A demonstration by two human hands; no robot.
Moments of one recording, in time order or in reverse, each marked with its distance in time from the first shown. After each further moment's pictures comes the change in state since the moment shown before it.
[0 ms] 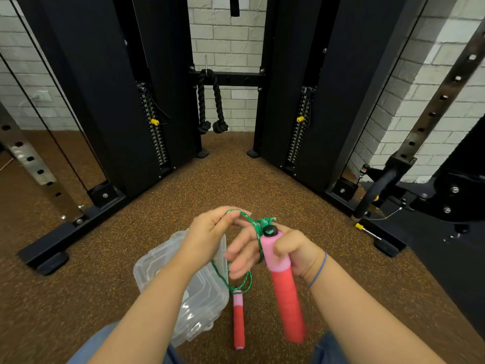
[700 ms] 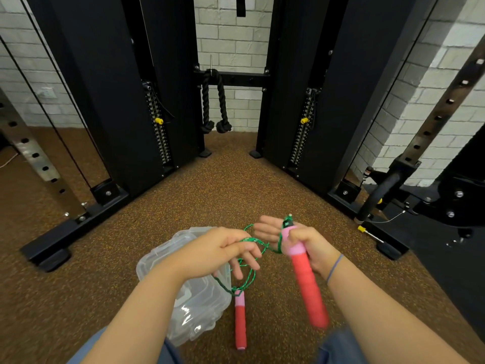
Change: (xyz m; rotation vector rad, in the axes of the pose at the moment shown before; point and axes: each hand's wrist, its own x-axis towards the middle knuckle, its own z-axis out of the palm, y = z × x) left_hand -0.018 0.024 -0.010 0.135 -0.445 -0.220; right_hand -0.016 0.025 -0.062 0.021 0.585 0.067
